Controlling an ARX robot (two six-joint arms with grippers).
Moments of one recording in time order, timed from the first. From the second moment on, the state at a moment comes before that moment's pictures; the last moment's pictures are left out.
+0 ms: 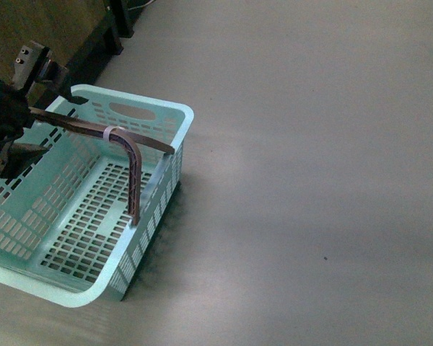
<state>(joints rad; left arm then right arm) -0.01 2.14 1.02 0.30 0.07 -1.07 0.00 0.00 0.02 0.00 0.00 0.00</state>
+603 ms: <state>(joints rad) -0.02 2.19 1.08 0.30 0.10 -1.22 0.00 0.00 0.02 0.00 0.00 0.00</state>
